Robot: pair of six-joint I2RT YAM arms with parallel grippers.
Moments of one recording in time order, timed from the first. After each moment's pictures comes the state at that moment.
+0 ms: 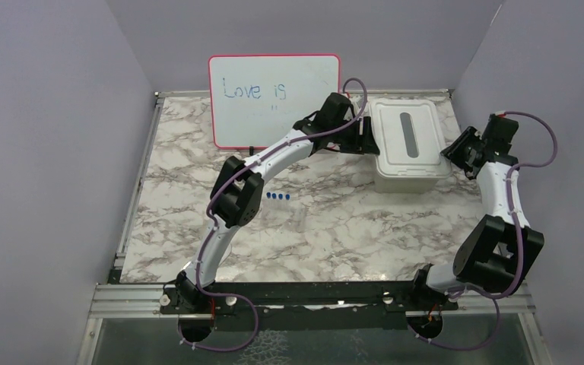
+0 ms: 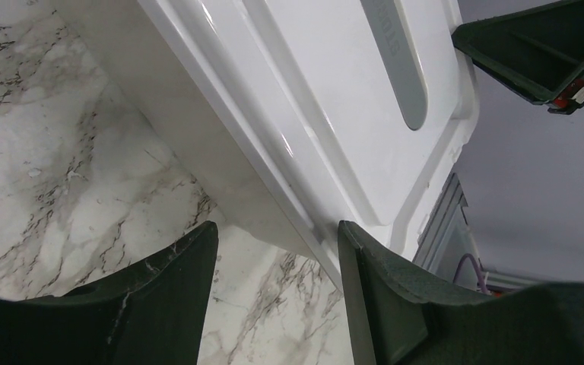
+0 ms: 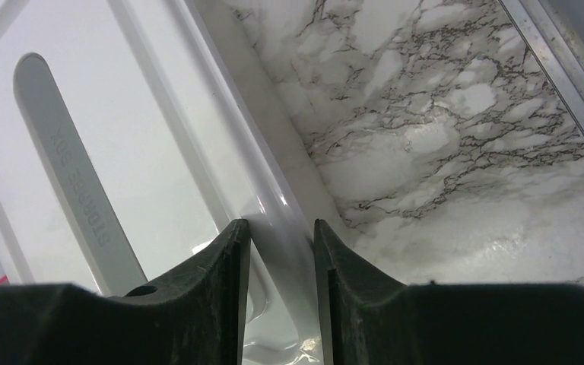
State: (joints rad) left arm -0.74 2.31 2.06 -0.29 0.48 -0.62; right arm -0.41 1.40 1.09 -0.42 -0.17 0.34
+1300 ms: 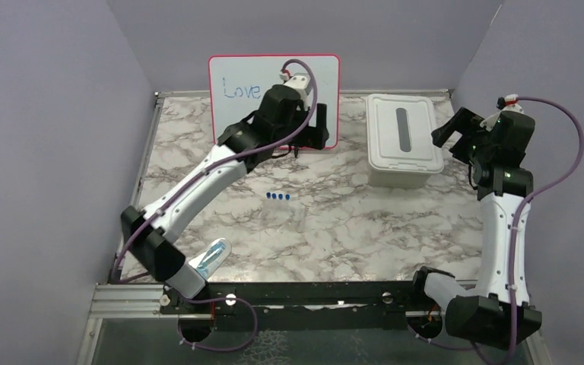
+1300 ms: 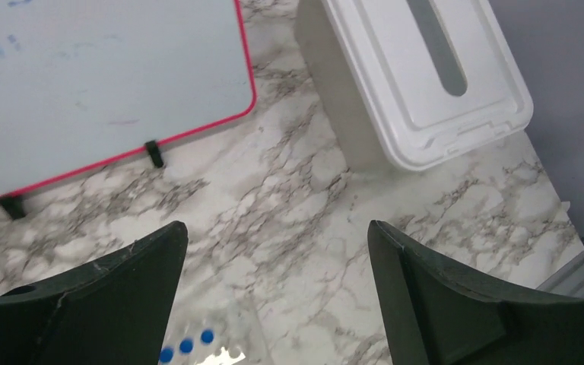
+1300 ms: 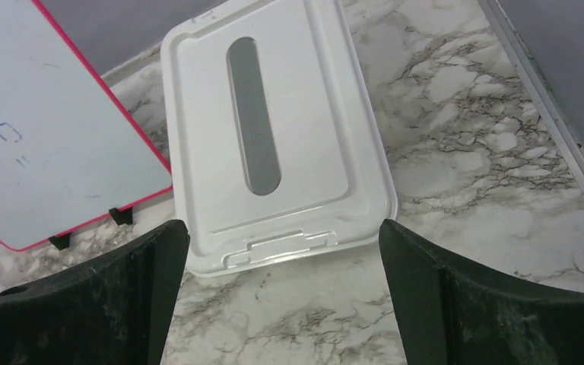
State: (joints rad) left arm -0.73 1.65 1.72 -0.56 -0.07 -0.37; right arm -0.28 1.09 1.22 -0.61 -0.16 0.32
